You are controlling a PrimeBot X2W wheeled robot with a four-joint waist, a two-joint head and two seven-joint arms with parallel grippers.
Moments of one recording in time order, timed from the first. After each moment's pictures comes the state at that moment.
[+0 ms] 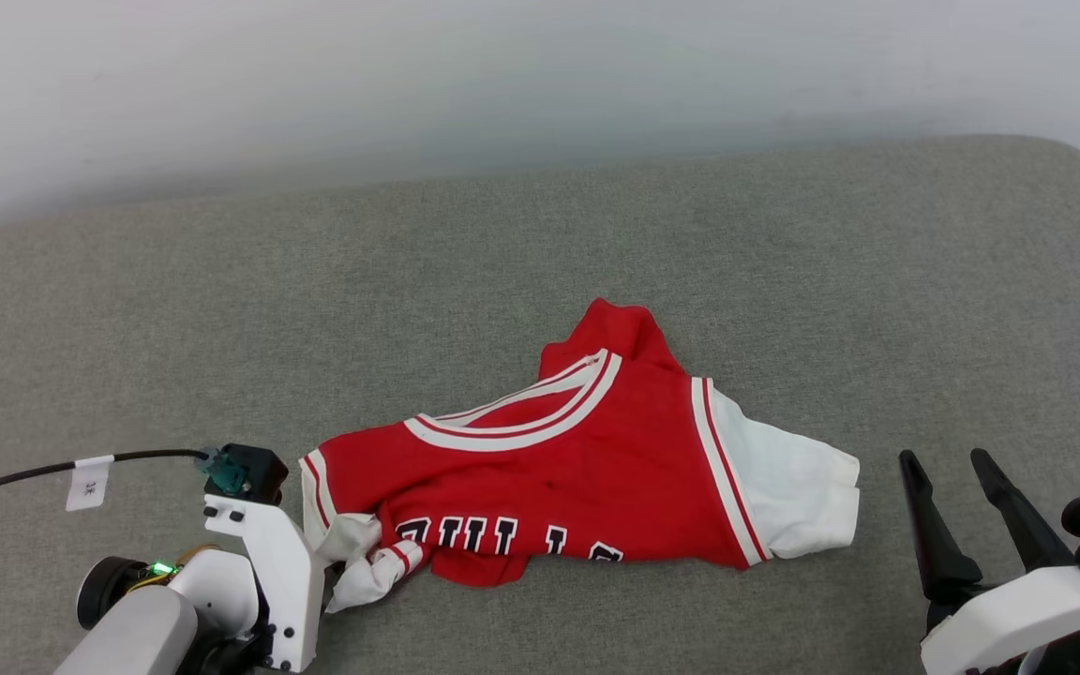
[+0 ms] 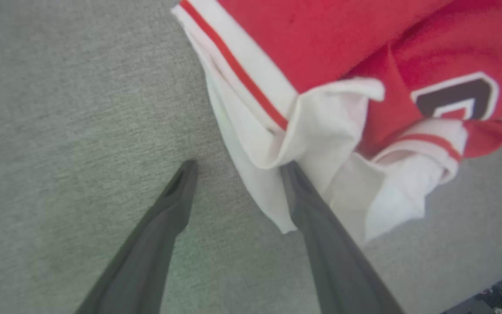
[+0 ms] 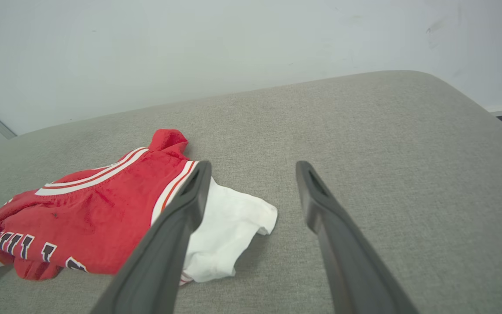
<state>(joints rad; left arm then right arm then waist) -0.27 0.52 -0.49 0.26 -0.68 0.03 0.60 0.10 -0.05 -0.08 -0.19 0.25 0.13 0.18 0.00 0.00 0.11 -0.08</state>
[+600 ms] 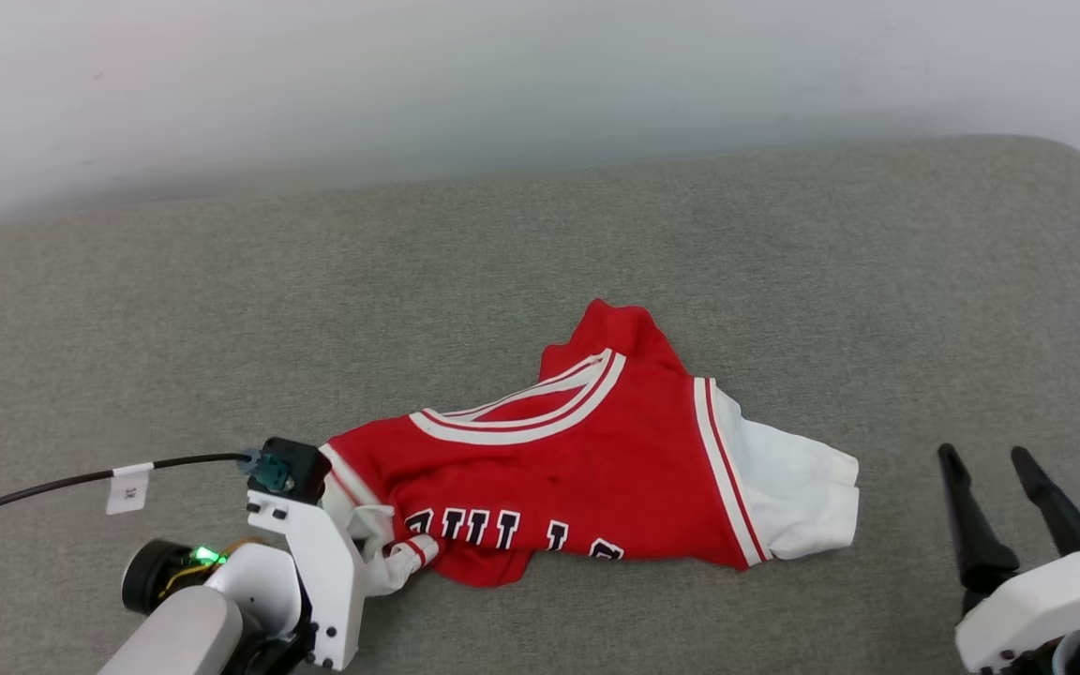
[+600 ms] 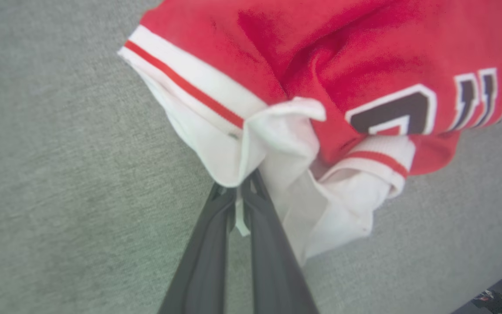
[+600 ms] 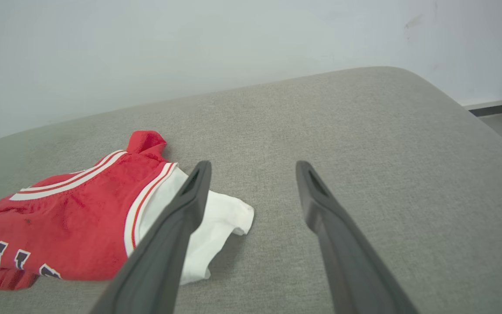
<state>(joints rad) -0.28 0.48 -0.54 0.26 -0.65 0.04 0.56 0.08 -0.05 -0.13 -0.17 0.24 0.13 0.20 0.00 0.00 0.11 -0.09</state>
